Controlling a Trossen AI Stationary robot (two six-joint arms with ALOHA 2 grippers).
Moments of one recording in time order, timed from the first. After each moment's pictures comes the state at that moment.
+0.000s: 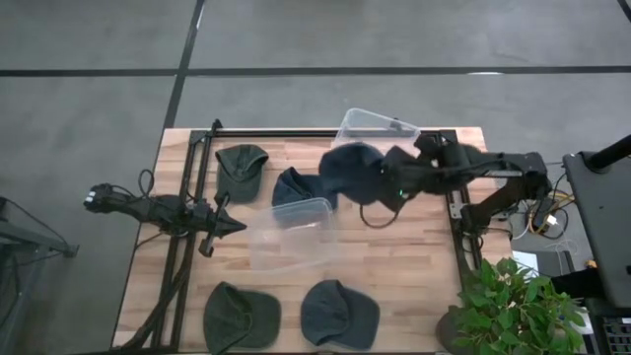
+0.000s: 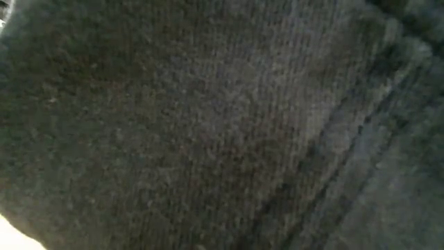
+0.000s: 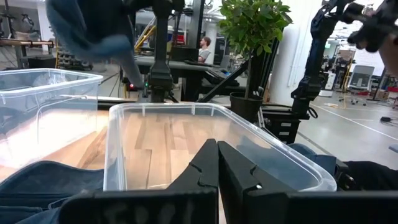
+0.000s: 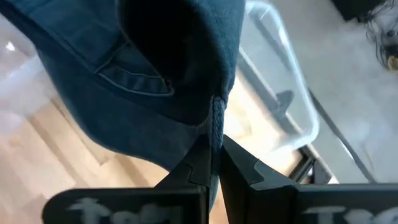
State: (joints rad) left arm -0.27 0.04 0.01 0.04 -0.11 -0.11; right arm 0.10 1.49 1.76 -1.57 0.62 0.61
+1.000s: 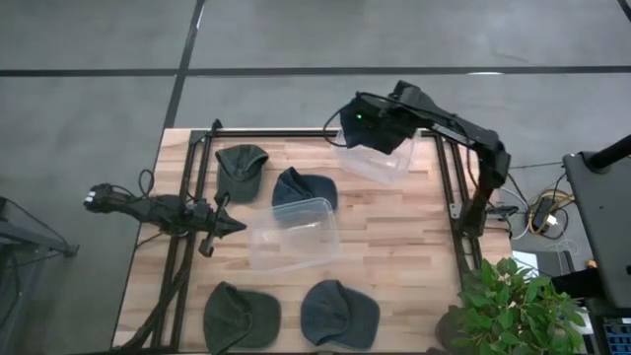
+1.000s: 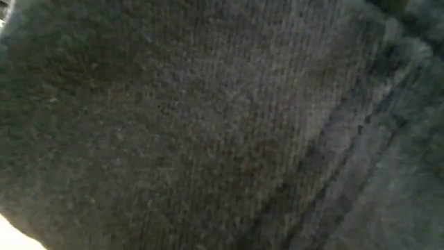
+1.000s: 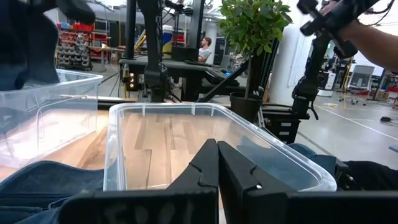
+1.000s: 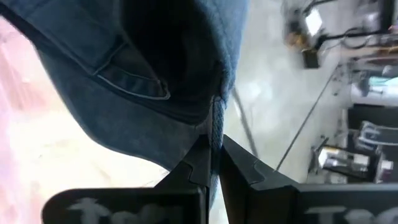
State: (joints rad) left arm -0.27 0.04 0.01 0.04 -0.11 -0.11; right arm -0.43 1.80 1.96 -1.56 0.72 -0.01
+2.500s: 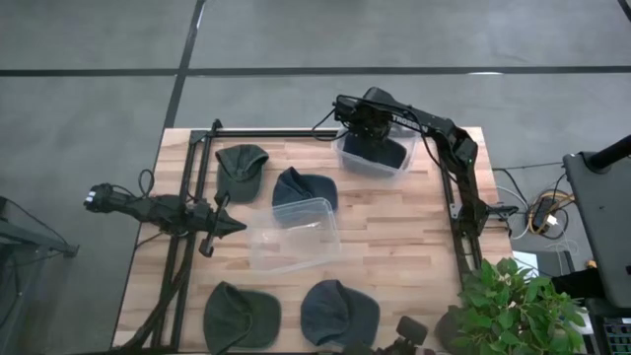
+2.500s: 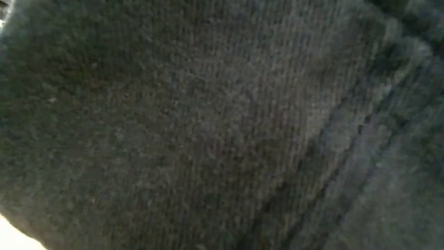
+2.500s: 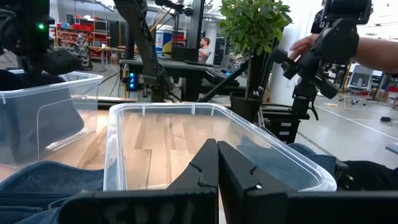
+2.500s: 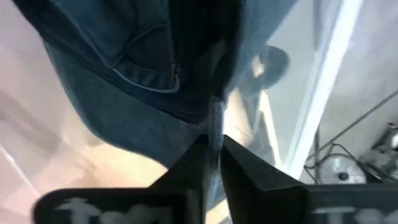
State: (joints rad) left arm -0.27 0.04 0.01 0.04 -0.11 -0.11; right arm -0.57 2.08 1.96 -1.57 0.45 -0.06
